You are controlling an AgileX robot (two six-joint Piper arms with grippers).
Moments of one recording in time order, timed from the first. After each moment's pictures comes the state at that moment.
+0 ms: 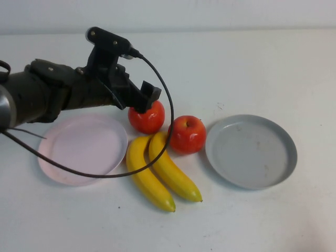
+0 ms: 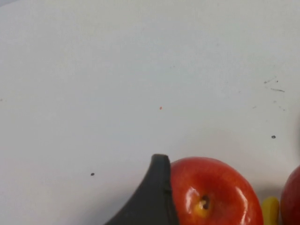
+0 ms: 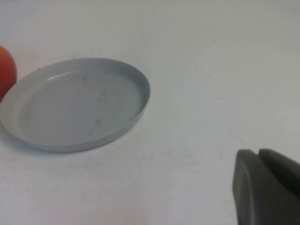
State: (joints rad) right arm 0.09 -0.01 0.03 0.06 0.35 0.00; left arm -0.37 1.75 -1.18 -1.21 0.26 1.38
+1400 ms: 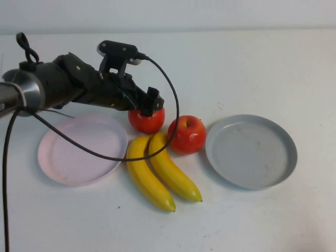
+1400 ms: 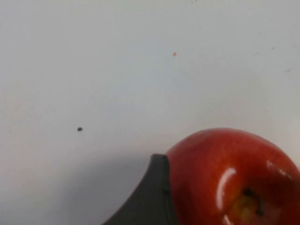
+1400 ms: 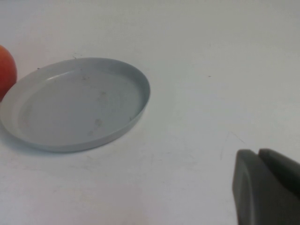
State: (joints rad) right arm 0.09 -0.01 0.03 0.06 0.35 0.00; left arm -0.36 1.94 -1.37 -0.77 0.39 0.81
